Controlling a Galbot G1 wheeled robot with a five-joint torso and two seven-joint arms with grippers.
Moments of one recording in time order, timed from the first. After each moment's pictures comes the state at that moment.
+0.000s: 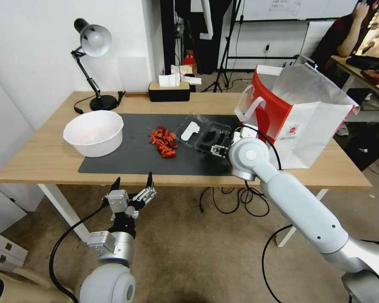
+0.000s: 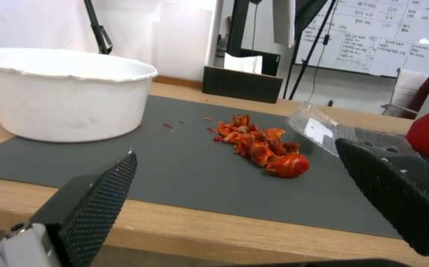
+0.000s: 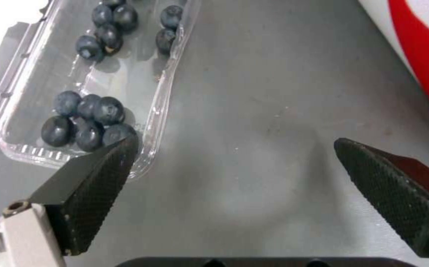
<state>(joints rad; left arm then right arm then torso) 1.64 -1.55 -0.44 -2.21 -0.19 0.02 -0.09 -0.48 1.11 -0.15 1.80 1.66 -0.55 1.36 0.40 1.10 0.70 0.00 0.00</state>
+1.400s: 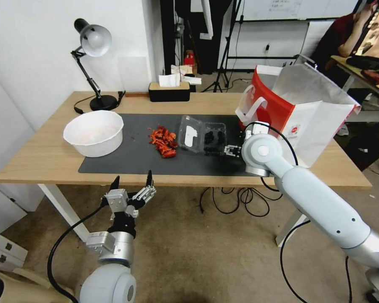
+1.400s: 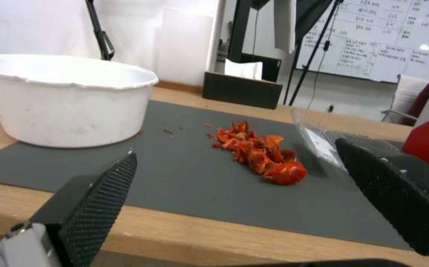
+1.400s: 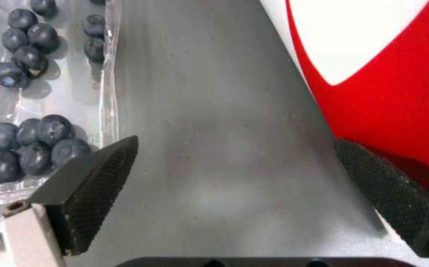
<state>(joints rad) 1.65 -1.57 -0.43 -2.22 -0.18 0.01 -0.10 -0.44 0.99 -0.19 1.80 1.72 -0.58 1.38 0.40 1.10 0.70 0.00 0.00</state>
